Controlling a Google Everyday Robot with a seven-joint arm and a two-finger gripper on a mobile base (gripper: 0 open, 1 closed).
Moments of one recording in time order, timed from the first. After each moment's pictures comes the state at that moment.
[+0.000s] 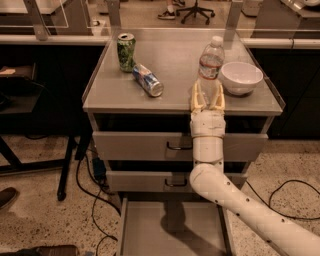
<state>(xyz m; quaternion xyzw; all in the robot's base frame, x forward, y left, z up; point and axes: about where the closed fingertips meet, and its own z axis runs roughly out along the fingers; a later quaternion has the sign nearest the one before) 0.652 -0.157 0.872 0.04 0.46 0.00 0.89</state>
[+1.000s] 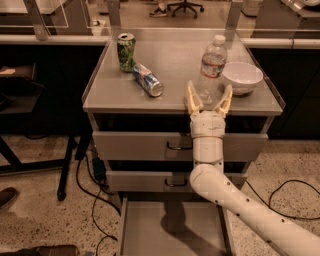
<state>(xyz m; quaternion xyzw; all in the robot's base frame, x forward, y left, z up) 0.652 -0.157 0.872 0.04 0.46 0.00 0.89</state>
